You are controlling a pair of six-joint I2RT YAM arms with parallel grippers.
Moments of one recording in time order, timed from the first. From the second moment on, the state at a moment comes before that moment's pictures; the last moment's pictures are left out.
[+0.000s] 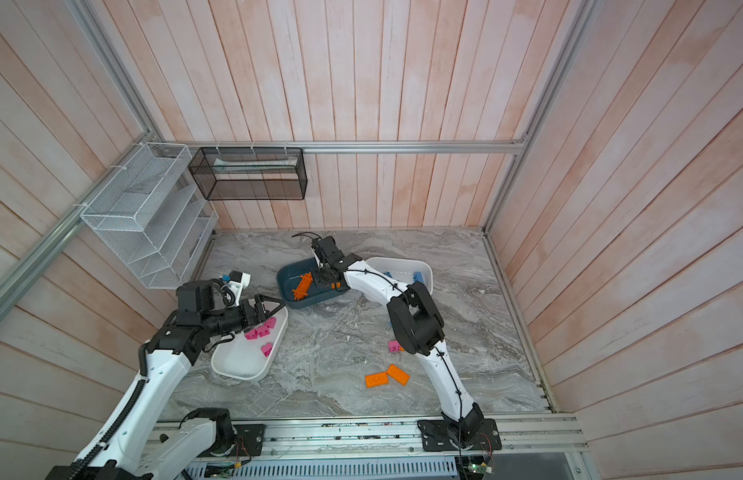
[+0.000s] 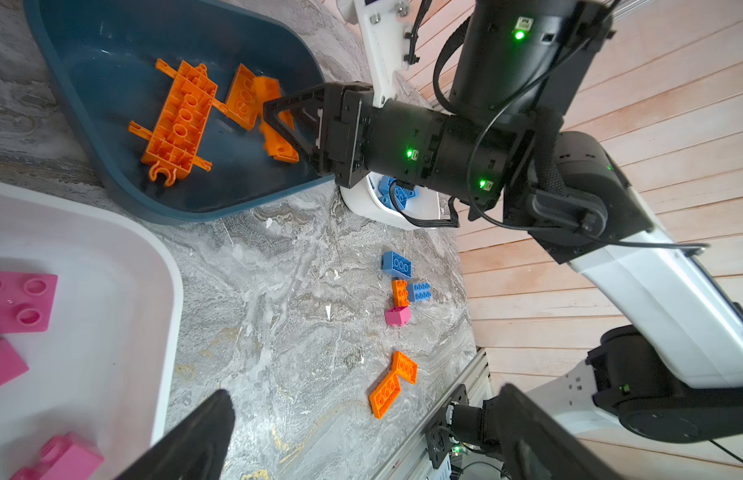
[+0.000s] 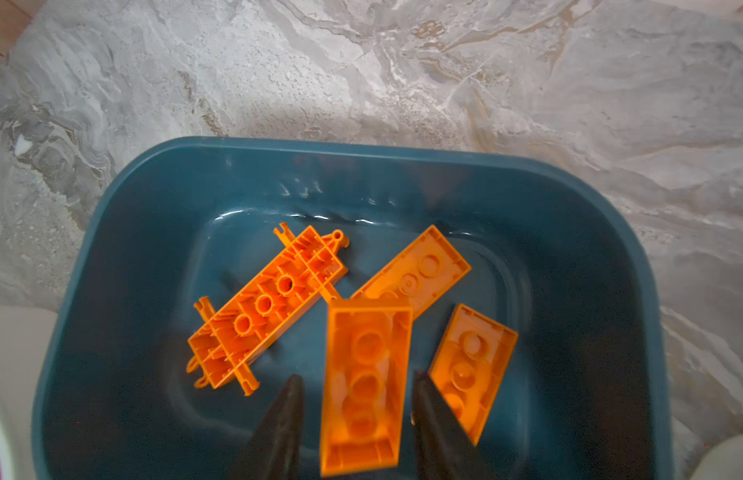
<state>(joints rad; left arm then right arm) -0.03 0.95 0.77 -0.51 0.78 -0.49 0.76 2.31 1.97 -0.52 -0.01 0.23</state>
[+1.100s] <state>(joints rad) -0.04 1.00 0.74 -0.42 0.82 -0.50 1.23 1.31 0.95 -0.75 0.18 1.54</state>
